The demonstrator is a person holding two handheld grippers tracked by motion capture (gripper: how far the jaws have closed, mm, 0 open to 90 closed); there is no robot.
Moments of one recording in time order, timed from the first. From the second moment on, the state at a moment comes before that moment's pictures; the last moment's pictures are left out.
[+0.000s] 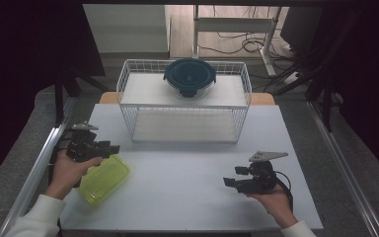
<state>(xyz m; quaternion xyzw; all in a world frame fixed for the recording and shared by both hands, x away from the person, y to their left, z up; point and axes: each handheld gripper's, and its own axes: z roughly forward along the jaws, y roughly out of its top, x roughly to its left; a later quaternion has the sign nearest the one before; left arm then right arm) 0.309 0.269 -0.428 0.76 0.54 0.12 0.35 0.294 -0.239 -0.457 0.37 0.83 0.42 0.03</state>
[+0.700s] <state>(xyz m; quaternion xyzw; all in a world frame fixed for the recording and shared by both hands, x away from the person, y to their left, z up) 0.352 0.298 -0.482 0.79 0.56 0.10 0.21 0.296 -0.238 -0.460 0.38 0.83 0.42 0.03</state>
